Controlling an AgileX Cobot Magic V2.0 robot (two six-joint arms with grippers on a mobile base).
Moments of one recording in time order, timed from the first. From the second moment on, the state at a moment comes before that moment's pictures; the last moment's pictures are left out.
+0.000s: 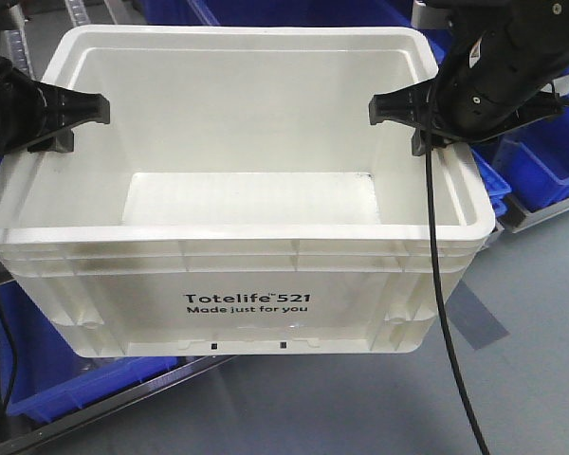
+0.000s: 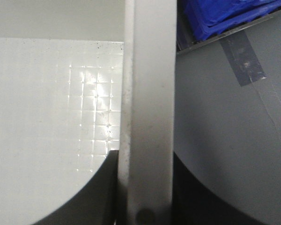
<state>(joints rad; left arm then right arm) -0.25 1.45 -1.42 0.14 0.97 -0.36 0.36 1.64 -1.64 -0.14 1.12 0.33</state>
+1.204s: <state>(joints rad) -0.25 1.45 -1.42 0.14 0.96 -0.36 0.36 1.64 -1.64 -0.14 1.12 0.33</state>
